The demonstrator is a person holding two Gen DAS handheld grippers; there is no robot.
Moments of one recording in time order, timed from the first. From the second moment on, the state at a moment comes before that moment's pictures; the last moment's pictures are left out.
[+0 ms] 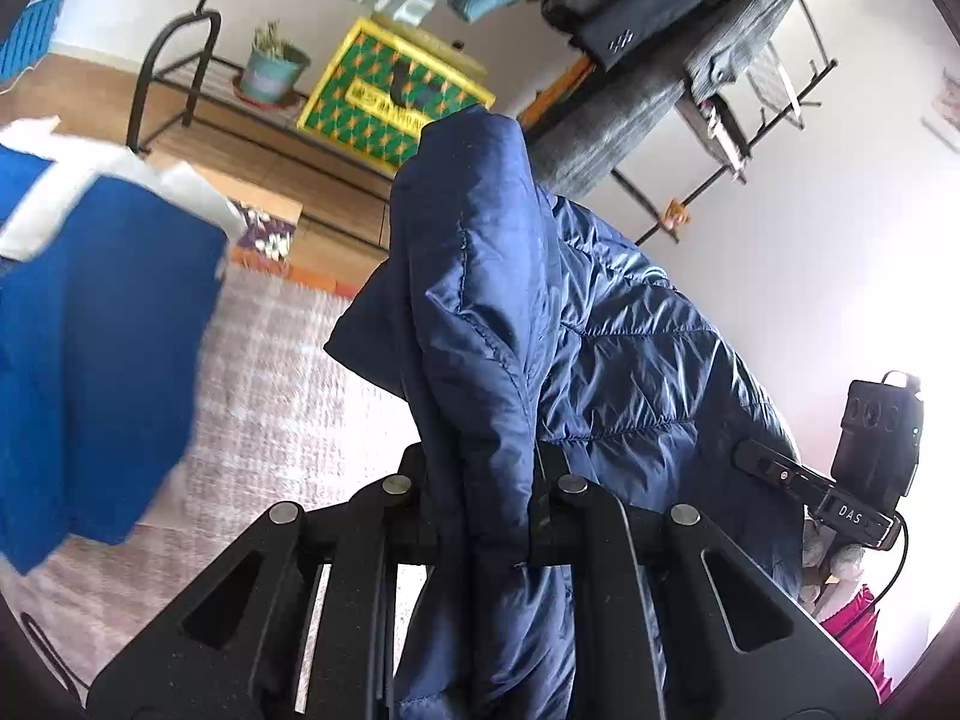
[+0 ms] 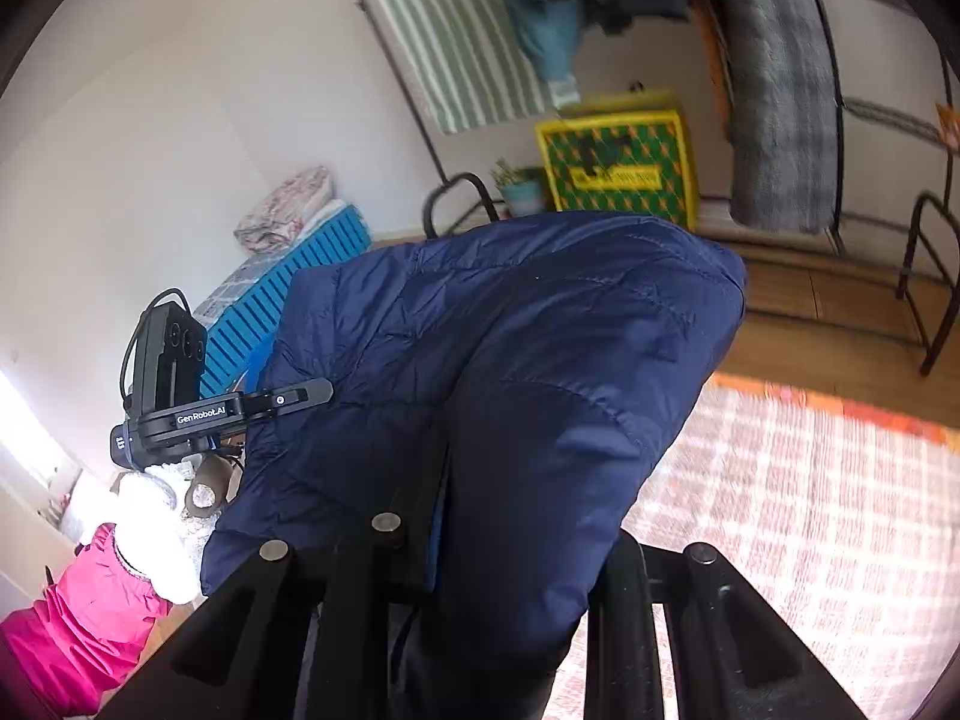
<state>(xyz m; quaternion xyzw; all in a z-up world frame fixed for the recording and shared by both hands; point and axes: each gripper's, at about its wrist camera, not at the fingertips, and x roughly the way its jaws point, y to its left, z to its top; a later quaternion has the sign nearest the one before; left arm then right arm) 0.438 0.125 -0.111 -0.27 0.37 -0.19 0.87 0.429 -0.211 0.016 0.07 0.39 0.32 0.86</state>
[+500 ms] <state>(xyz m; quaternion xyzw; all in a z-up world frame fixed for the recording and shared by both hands) 0.398 0.259 -0.034 -0.25 0.31 -0.12 0.91 0.433 -0.079 0.078 0.05 0.34 0.39 0.86</state>
